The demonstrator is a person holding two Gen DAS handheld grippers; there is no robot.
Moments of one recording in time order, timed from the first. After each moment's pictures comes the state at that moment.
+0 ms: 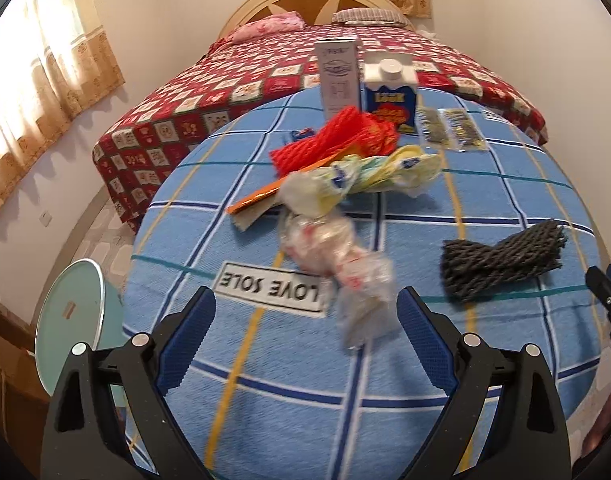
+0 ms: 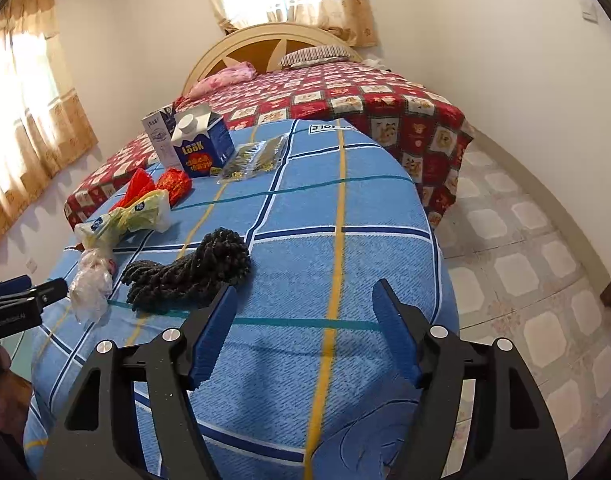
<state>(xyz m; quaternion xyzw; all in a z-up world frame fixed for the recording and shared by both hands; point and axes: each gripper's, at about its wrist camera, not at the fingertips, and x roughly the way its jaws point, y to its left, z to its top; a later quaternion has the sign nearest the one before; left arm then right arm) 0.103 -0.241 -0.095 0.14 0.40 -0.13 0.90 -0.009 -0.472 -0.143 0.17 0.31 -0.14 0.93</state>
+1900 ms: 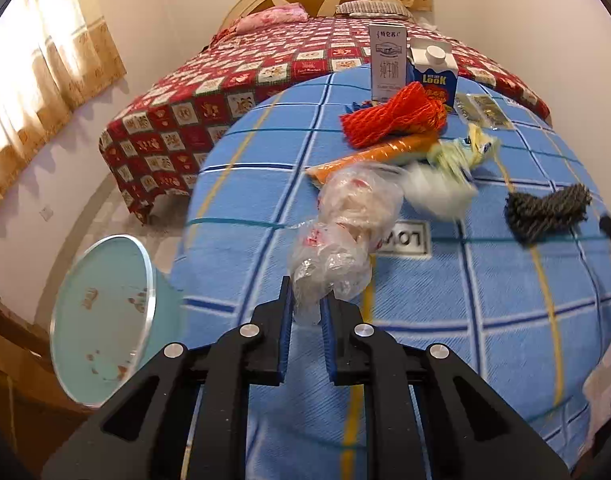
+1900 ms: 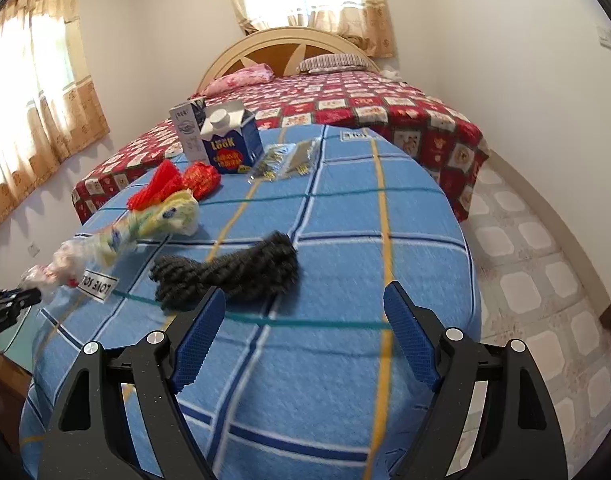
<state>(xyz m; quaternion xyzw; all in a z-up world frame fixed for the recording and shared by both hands) 0.106 -0.143 -0.100 0.15 0.41 -0.13 0.89 0.007 -0.437 -0.136 0.13 0.30 -0.13 0.94</state>
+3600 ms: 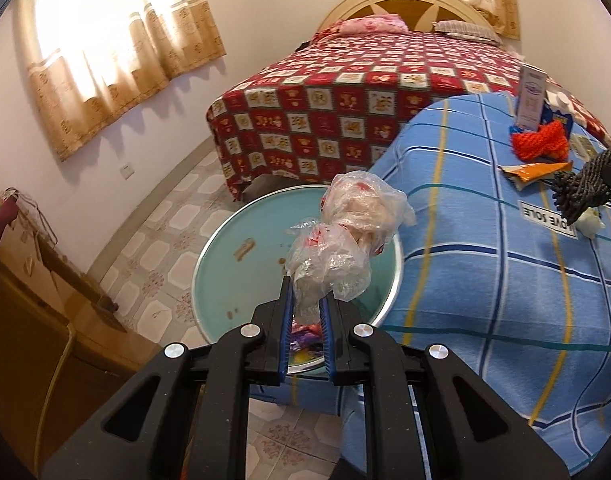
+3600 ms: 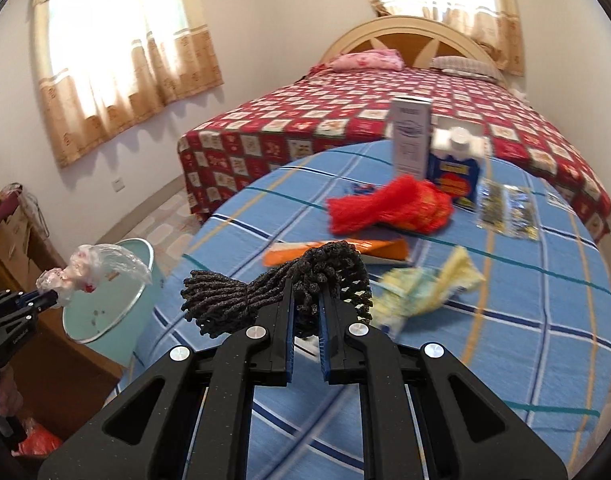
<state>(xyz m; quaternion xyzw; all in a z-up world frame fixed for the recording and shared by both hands) 0.094 0.047 -0.077 0.11 0.39 0.02 0.91 0.114 -0.266 -0.086 0.06 0.33 0.08 0.94</state>
